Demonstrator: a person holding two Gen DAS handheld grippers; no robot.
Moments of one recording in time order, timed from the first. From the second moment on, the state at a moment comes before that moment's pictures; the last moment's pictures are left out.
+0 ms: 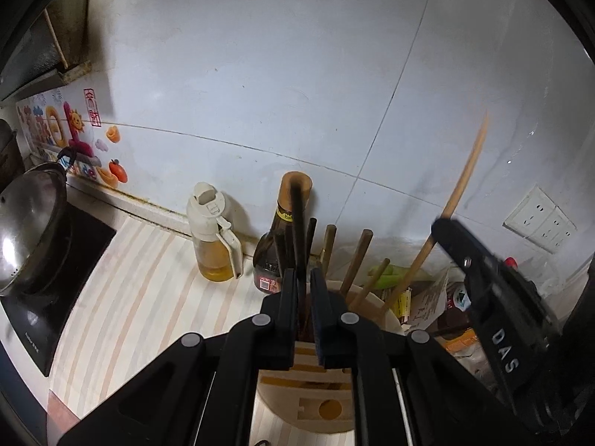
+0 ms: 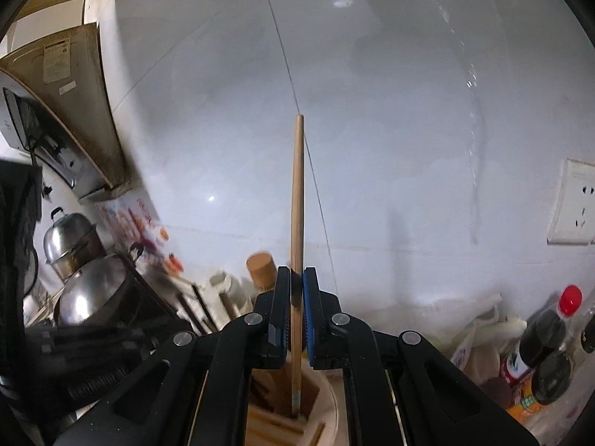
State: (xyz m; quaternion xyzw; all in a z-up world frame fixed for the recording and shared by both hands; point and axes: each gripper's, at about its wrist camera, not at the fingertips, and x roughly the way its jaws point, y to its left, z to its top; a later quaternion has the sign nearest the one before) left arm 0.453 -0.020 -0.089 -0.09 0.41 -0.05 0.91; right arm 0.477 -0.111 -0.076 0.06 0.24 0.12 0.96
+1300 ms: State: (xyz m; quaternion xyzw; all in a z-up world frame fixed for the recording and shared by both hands) left arm 0.282 -0.023 -0.058 -0.02 0.35 0.09 0.93; right arm 0.310 -0.149 -0.049 0.00 0.31 0.01 0.95
